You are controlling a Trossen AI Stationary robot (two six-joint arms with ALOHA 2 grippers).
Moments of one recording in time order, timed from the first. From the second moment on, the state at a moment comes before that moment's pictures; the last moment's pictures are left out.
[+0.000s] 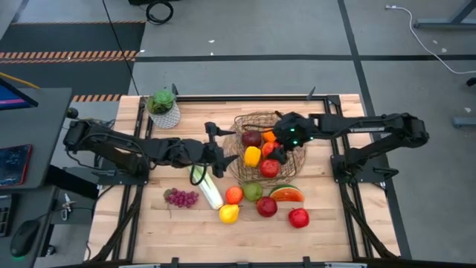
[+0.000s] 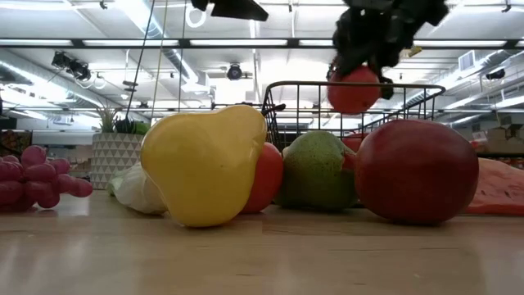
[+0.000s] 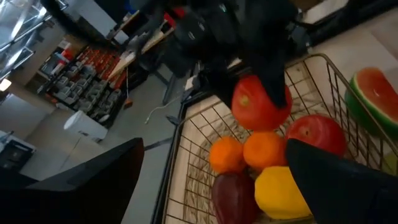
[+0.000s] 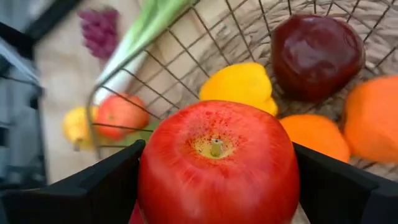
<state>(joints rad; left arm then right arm) -0.17 1.36 1.02 0.07 -0.56 0.51 -0.16 1.23 0.92 -0.51 -0.17 0.49</state>
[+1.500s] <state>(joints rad) -0.18 1.16 1.02 -0.21 -0.58 0.43 -0.11 1.78 1.31 -0.67 -0.26 0.28</state>
